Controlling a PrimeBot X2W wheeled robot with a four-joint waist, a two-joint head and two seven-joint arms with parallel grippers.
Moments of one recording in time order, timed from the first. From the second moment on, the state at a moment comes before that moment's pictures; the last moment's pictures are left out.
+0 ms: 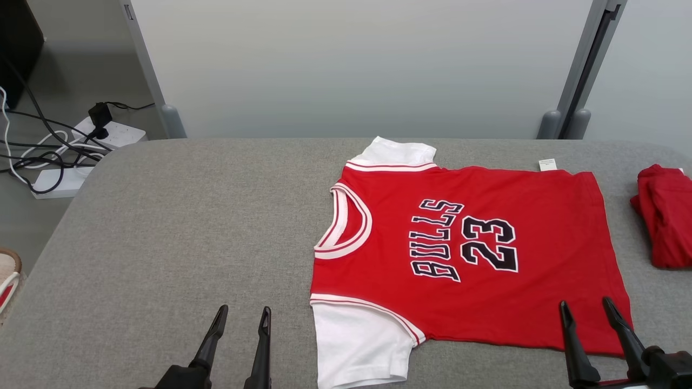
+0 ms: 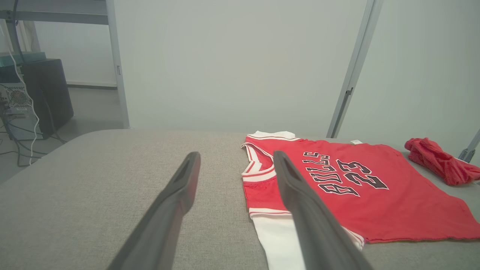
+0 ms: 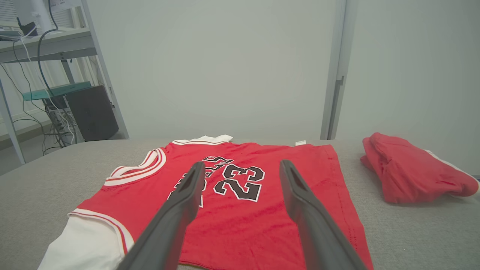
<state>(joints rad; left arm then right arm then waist) 0.14 0.05 -0.24 0.08 -0.24 0.09 -0.26 0.13 -0.10 0.01 0.12 0.19 0.13 -0.26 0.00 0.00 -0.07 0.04</state>
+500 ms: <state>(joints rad) 0.13 0.05 -0.30 0.25 -0.37 0.09 -0.22 0.13 -0.10 0.00 0.12 0.19 0.13 -0.26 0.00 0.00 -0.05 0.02</state>
